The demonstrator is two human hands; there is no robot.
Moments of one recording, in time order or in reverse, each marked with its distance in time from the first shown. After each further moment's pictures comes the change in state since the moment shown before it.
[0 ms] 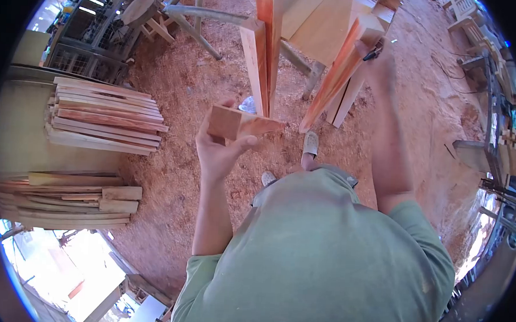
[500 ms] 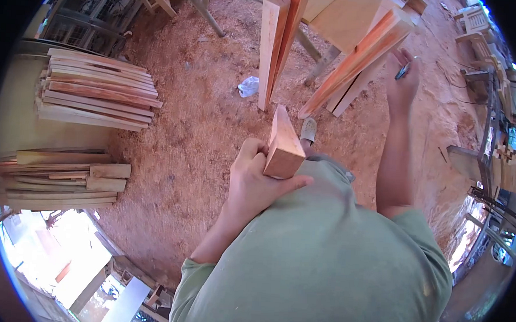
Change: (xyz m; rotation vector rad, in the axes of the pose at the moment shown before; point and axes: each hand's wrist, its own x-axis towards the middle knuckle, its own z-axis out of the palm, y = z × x) left_hand -0.084 0.043 0.041 0.773 -0.039 -0.050; right_hand -0.045 0.007 -0.016 0.345 -0.011 -0.023
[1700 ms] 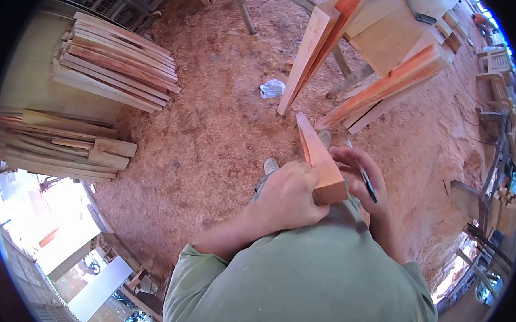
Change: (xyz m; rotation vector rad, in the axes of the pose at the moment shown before) left_hand 0.003 0.013 -0.008 0.044 -0.318 0.045; right_hand -0.165 -0.110 -0.022 0.823 -1.002 0.496
